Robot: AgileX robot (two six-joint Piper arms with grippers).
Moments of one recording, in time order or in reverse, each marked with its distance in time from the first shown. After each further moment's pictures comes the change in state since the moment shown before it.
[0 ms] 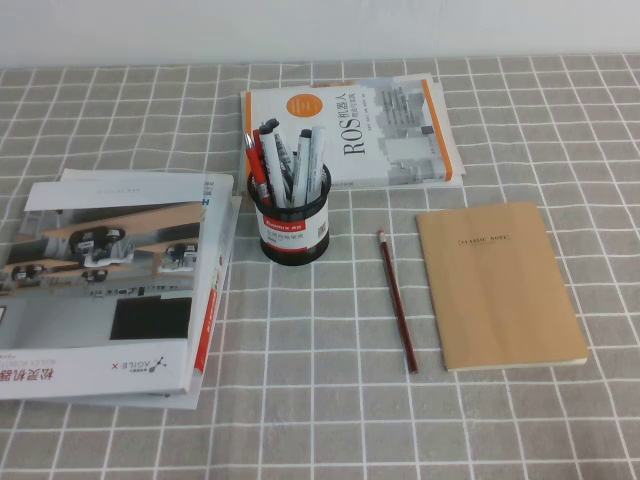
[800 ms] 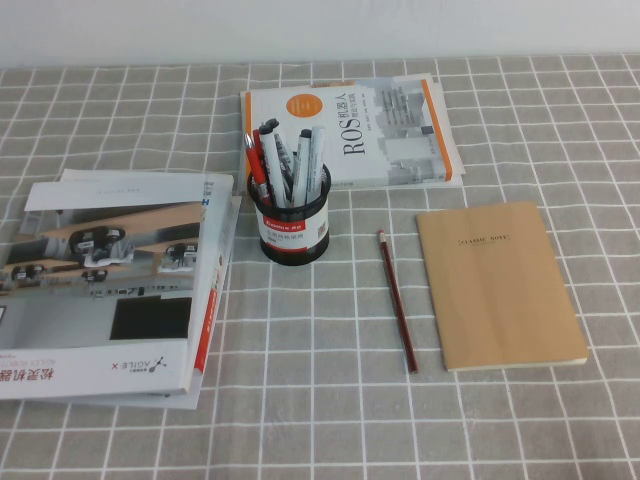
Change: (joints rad) right arm 0.000 0.000 0.000 0.010 0.000 -0.002; left arm 0.000 0.000 0.000 0.000 0.000 0.000
